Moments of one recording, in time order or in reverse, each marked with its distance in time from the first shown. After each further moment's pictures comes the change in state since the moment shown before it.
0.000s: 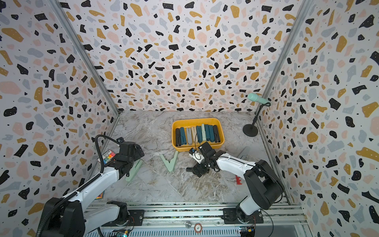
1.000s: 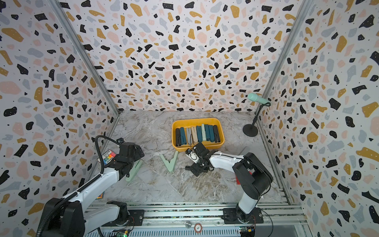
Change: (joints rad) left arm 0.000 -0.001 -0.012 0.019 0.000 0.000; right arm 0.037 0.160 0.079 0.052 0.115 -0.023
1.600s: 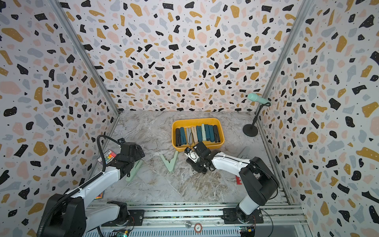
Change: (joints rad) left arm 0.000 0.037 0.000 0.018 0.000 0.000; right arm 0.014 -0.143 -0.018 -0.018 -0.062 -0.009
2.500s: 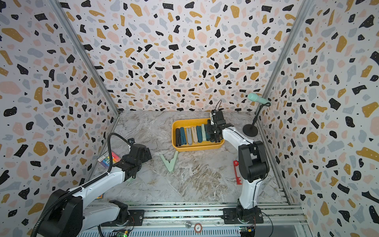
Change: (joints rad) left arm -0.209 0.021 0.001 0.001 -0.101 0.009; right arm -0.430 0.381 0.554 0.047 0.136 0.399
